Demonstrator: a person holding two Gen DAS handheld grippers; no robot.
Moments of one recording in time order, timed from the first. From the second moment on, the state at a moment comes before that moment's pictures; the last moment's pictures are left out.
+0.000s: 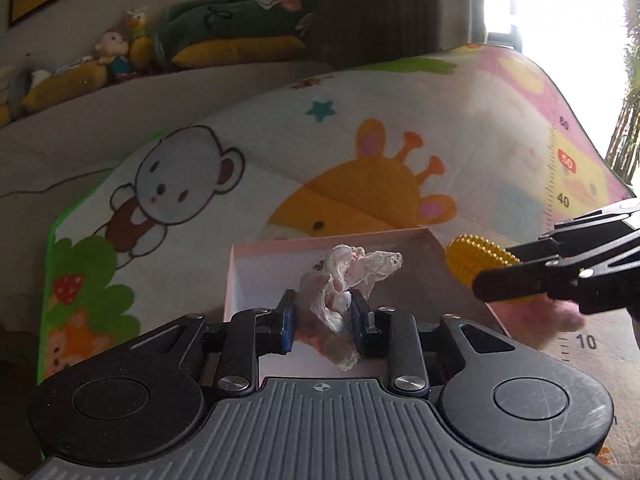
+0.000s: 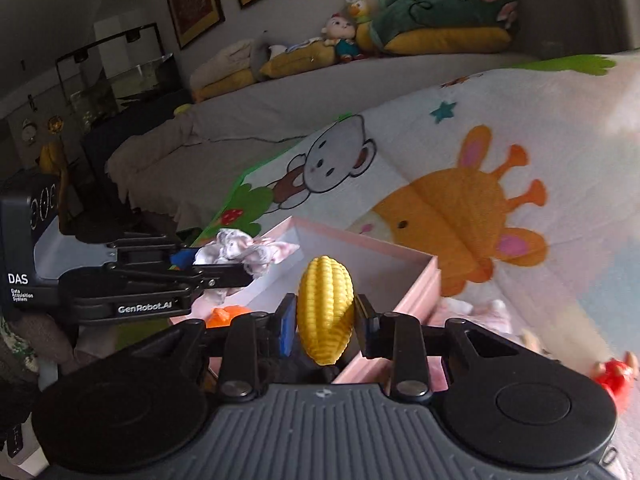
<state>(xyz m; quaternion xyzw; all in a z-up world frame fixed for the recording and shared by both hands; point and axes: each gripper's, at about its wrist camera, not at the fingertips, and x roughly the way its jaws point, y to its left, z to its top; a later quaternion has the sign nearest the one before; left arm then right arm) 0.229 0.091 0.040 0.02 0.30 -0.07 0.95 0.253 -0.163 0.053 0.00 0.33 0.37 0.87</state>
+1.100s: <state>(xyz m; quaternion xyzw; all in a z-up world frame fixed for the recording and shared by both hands) 0.227 0.025 0.054 0.07 0.26 -0.13 0.95 0.261 -0.309 0.047 0.04 0.30 0.18 0.94</state>
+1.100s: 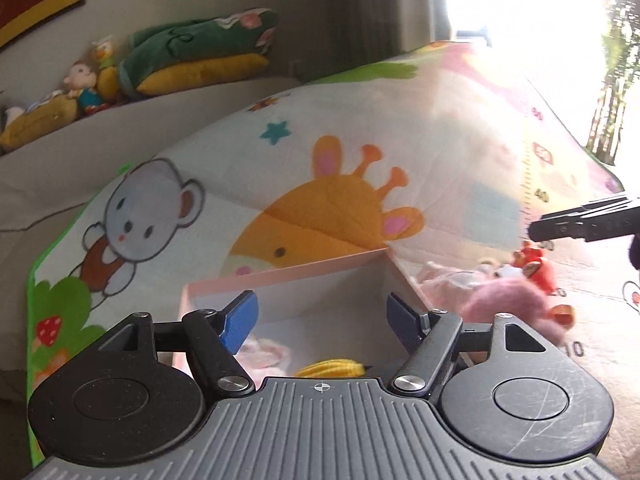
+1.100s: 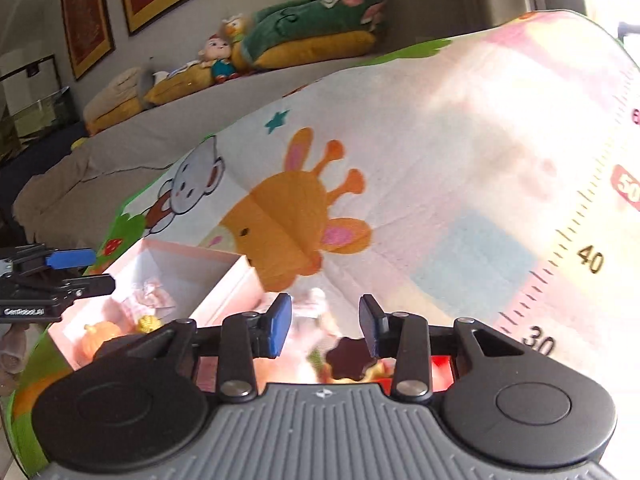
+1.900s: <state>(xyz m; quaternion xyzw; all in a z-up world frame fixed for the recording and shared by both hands) 0.175 -0.108 0.006 0.12 0.29 -0.34 0.89 0.265 -0.333 0.009 0.09 0.30 0.17 0.94</state>
